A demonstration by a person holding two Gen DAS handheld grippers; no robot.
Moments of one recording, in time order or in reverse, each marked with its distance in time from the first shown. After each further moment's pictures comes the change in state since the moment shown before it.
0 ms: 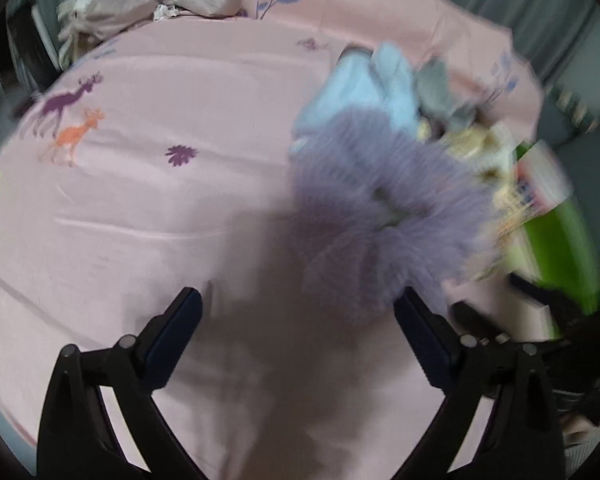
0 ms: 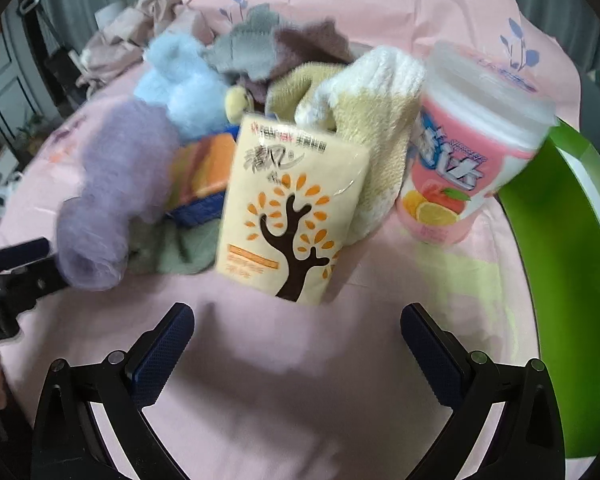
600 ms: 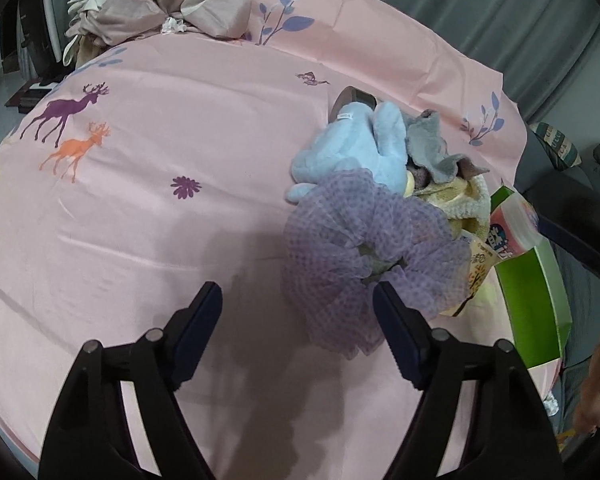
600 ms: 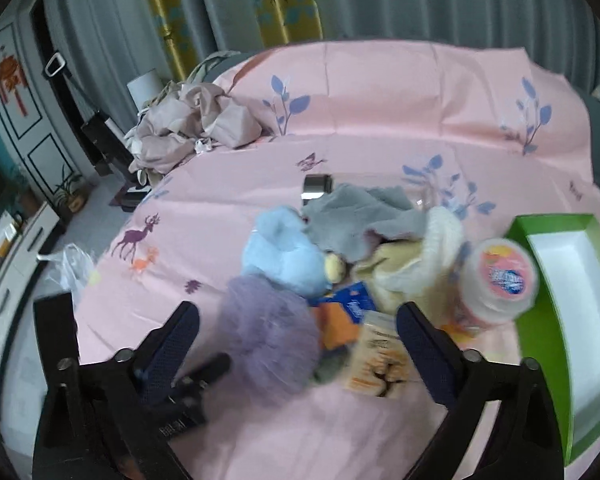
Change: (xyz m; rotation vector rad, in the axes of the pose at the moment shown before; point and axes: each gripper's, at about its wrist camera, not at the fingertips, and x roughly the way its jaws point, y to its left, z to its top) left arm -0.013 0.005 0.009 -0.039 -0.074 -0.025; right arm -0.075 0.045 0.082 0.063 -0.160 0.136
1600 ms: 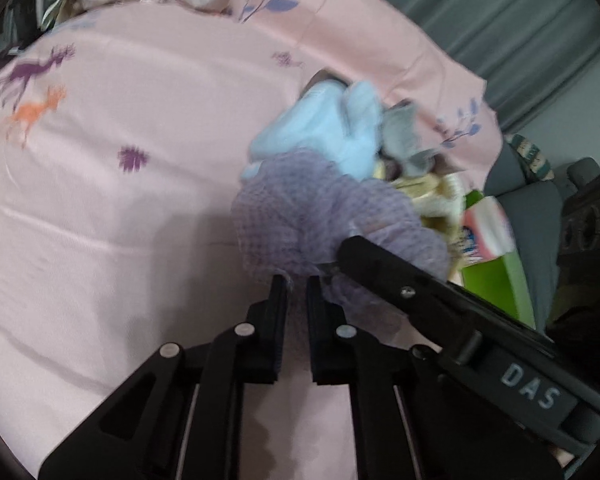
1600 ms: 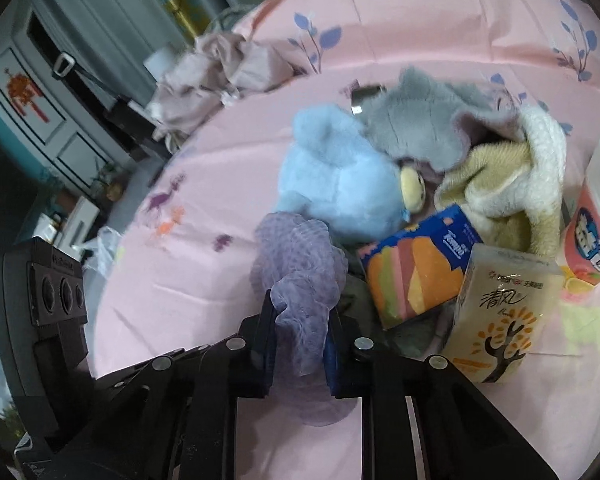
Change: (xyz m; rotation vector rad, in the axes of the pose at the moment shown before) left arm -0.002 -0.006 -0.007 -0.064 0.025 -0.174; right arm 0.059 0.005 -0.035 0.087 0.112 0.215
